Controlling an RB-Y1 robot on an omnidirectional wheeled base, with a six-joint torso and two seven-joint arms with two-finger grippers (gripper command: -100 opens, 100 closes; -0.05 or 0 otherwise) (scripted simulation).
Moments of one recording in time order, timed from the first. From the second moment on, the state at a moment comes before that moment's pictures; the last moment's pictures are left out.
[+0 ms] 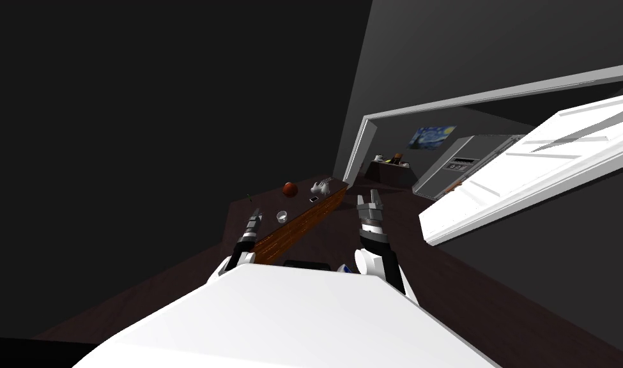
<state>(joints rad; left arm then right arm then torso) 0.25 0.18 0.17 -1.31 0.07 -0.62 -0.03 0.45 -0.05 0.04 -2.24 -0.09 -0.40 0.03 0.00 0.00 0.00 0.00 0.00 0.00</state>
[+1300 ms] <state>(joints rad) 0.14 0.17 0.24 -1.00 0.08 -0.65 0.02 0.45 -0.05 0.04 -2.24 -0.09 -0.40 0.03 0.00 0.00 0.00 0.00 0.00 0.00</state>
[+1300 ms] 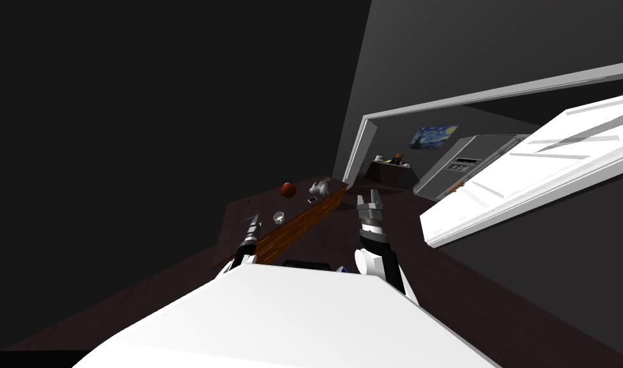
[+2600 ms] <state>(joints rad) -0.01 0.12 0.32 -0.66 0.09 -0.67 0.10 0.45 -0.05 0.04 -2.24 -0.09 -0.40 0.03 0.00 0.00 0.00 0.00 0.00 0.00</state>
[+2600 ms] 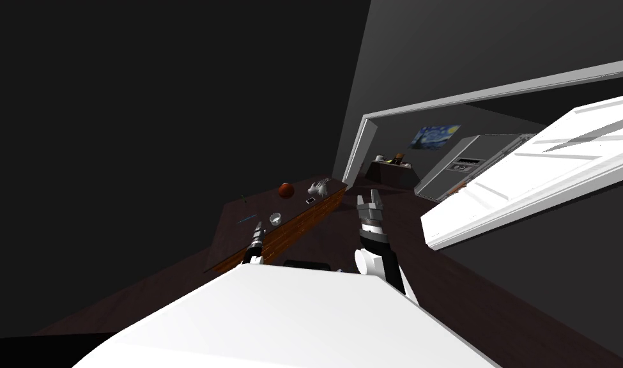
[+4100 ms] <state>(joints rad) -0.20 0.02 0.37 -0.39 0.12 -0.68 0.19 0.45 -0.05 0.04 -2.24 -0.09 -0.40 0.03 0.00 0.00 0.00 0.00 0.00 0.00</state>
